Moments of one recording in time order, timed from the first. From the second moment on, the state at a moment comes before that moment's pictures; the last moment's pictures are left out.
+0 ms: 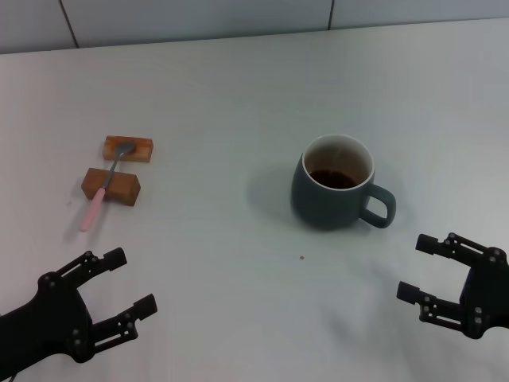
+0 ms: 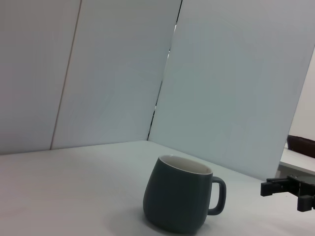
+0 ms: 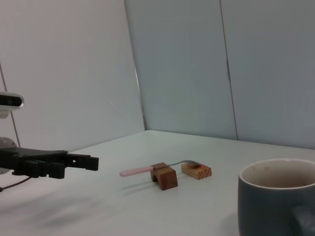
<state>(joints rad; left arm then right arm) -0.12 -2.06 0.80 0.44 1.70 1.71 -0.91 0.27 2.08 -0.18 -0.40 -2.27 -1.77 0.76</state>
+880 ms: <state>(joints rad) -0.12 -2.06 0.80 0.43 1.69 1.71 -0.90 0.27 2.08 -0.18 -0.40 -2.27 -1.77 0.77</state>
